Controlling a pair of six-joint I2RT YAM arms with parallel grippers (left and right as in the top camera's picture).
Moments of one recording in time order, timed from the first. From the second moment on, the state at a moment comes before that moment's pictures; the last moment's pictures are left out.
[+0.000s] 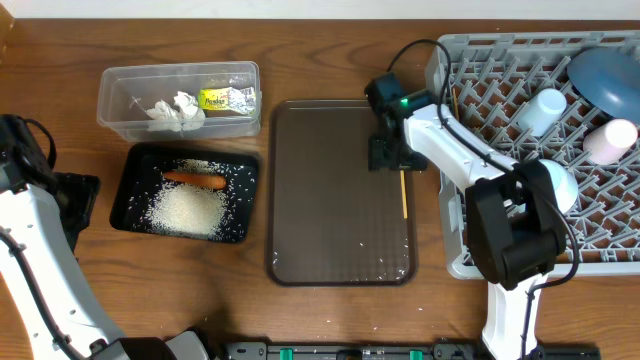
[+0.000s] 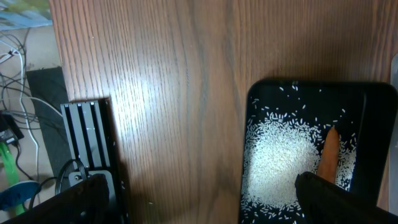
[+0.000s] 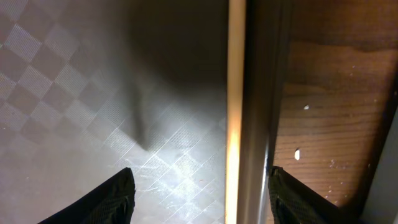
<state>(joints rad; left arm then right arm) 0.58 1.42 1.46 -1.47 -0.22 -0.88 0.42 2.10 1.56 -0.94 0.06 0.45</state>
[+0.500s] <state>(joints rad) 0.58 1.42 1.46 -1.47 -0.22 -0.88 0.41 2.11 1.56 -0.92 0.03 0.44</state>
